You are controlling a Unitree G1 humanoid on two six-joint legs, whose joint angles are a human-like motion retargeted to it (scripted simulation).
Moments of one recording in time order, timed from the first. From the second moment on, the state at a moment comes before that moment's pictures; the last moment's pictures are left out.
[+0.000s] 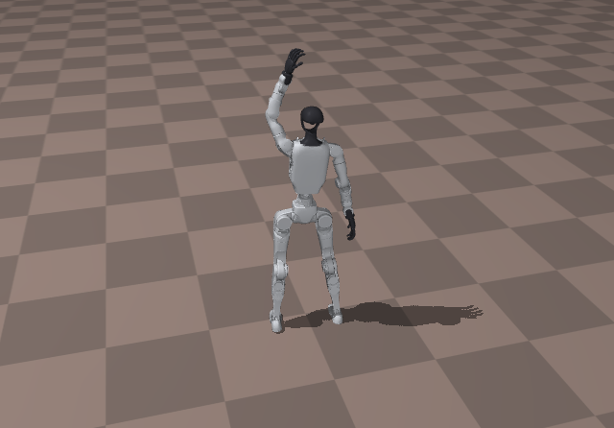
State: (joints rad) left arm -2.74 0.96 -1.26 0.79 -0.96 -0.27 0.24; right arm 0.24 -0.30 0.19 1.29 0.30 0.15 -0.09; waist 0.03 0.04 0.01; left_leg 0.17 0.05 -0.06 0.02 -0.17 -0.22; right_leg 0.10 -0.17 -0.01 0.10 -0.10 0.26
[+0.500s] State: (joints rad) left arm -0.10 0.28 -0.12 1.18 -0.55 -0.12 0.33; right arm -2.09 -0.84 0.97 0.68 0.82 -0.11 -0.49; waist 0.01 -0.01 0.02; left_leg 0.19 0.06 -0.06 0.04 -0.18 -0.25; right_leg 0.14 -0.16 0.00 0.08 -0.08 0.24
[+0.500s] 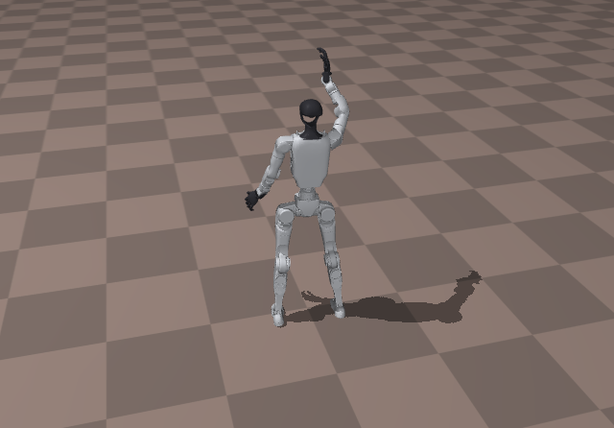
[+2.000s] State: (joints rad) left arm 0.03 0.27 -0.07 1.18 -0.38 -0.08 0.25; right arm -2.17 -1.00 1.00 0.76 0.58 -0.12 -0.67; waist 0.10 -0.02 0.04; left_leg 0.18 0.07 -0.07 0.04 -0.18 -0.24; right_leg 0.13 -0.14 -0.01 0.09 -0.09 0.24
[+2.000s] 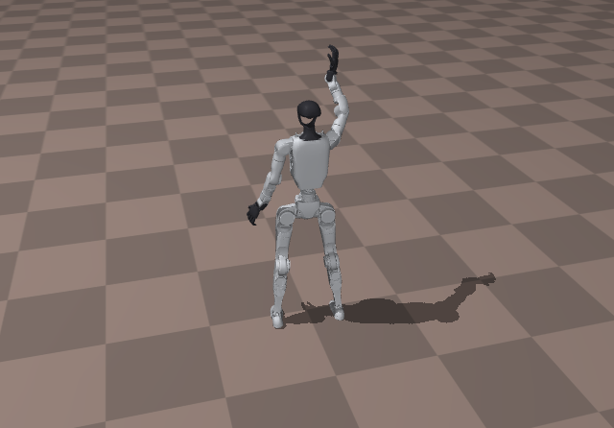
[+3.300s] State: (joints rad) left arm -0.55 1.20 -0.41 -0.47 -0.14 -0.34 0.17; right arm -0.62 -1.18 0.43 -0.44 -0.26 -0.21 -0.15; waist 0.07 -0.03 0.09; left_leg 0.18 0.05 -0.08 0.05 -0.19 -0.22; right_leg 0.13 -0.16 0.00 0.10 -0.09 0.25
